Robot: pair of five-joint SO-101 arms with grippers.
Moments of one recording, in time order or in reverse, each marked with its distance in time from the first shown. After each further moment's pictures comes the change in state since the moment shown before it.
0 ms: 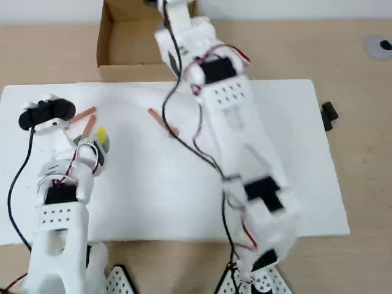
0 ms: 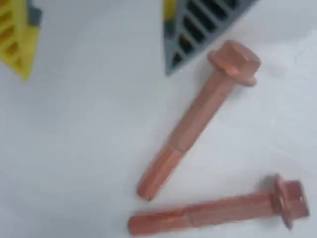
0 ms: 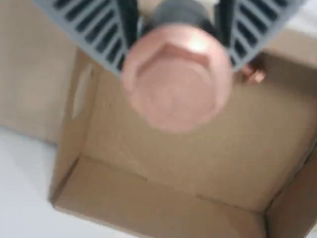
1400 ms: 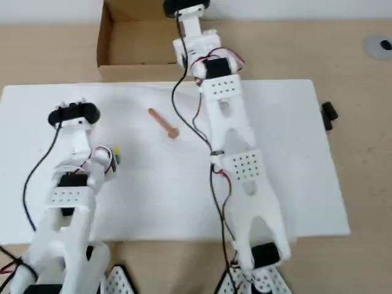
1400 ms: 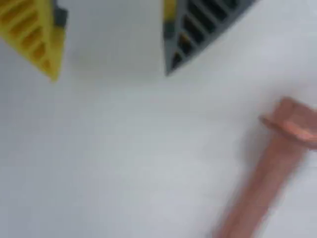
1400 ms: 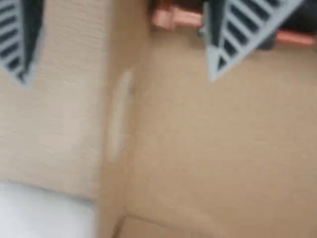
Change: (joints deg) left arm 3.7 14.5 -2.1 -0.6 -3.6; right arm 7.1 49.1 -58.7 14.5 -0.1
